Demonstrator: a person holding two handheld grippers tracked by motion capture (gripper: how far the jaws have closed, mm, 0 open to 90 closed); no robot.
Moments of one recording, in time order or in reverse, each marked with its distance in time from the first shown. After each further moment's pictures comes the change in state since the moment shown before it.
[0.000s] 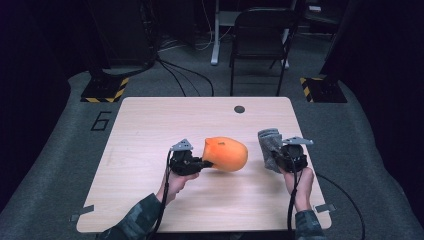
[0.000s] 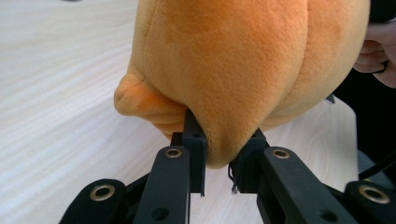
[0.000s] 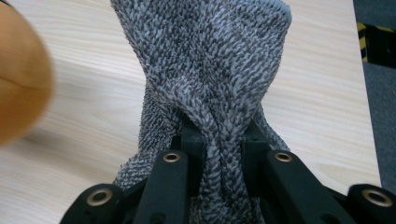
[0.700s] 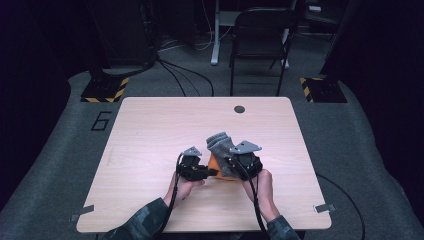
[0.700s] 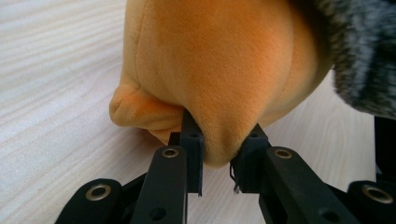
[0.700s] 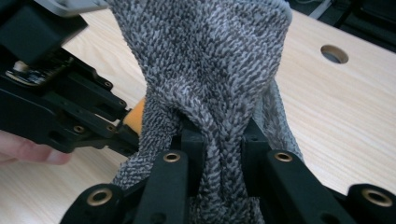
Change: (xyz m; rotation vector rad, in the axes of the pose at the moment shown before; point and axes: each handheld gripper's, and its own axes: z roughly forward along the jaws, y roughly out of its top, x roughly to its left) left arm 0.005 -0.024 0.033 0.100 0.000 -0.074; right arm 0.130 0.021 -0.005 -0.065 0.191 -0.261
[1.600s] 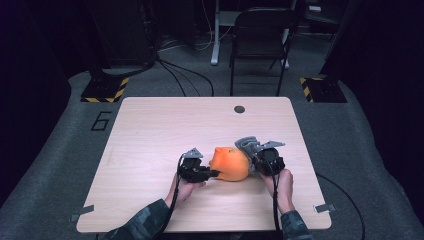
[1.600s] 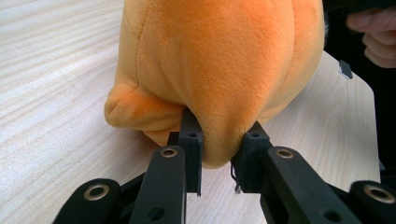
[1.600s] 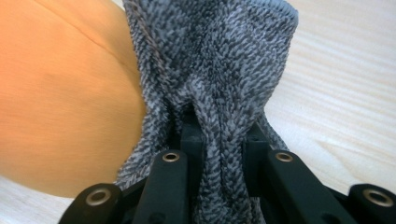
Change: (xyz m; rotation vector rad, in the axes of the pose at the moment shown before) left arm -0.007 -0.002 0.003 -0.020 0.012 0.039; right arm -0.079 -0.052 0.025 0.180 -0.097 0.191
